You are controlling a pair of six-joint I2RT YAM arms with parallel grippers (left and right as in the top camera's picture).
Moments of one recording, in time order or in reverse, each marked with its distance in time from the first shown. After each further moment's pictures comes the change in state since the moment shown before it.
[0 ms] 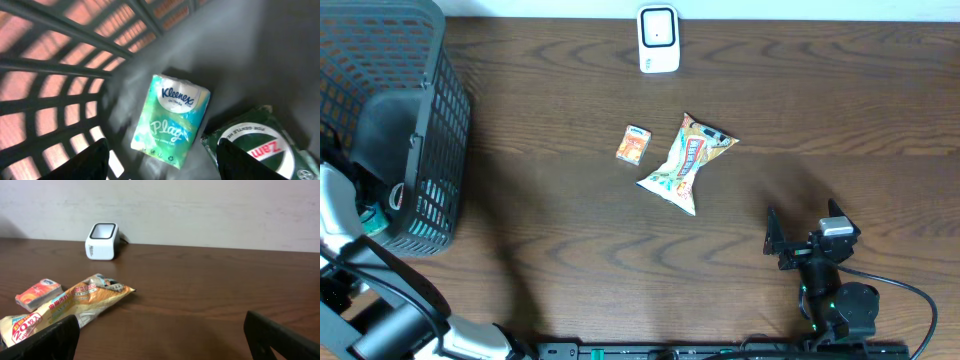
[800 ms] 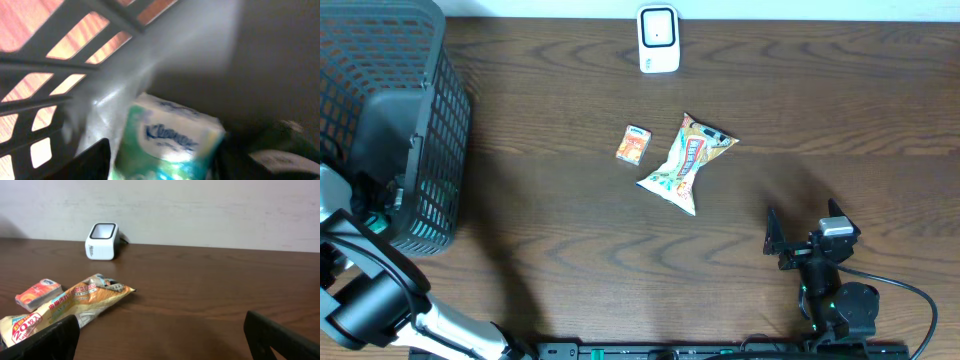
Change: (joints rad) left arm 0.052 0.151 0.000 0.097 0.065 0.047; right arm 0.000 0.000 0.000 0.000 0.000 0.000
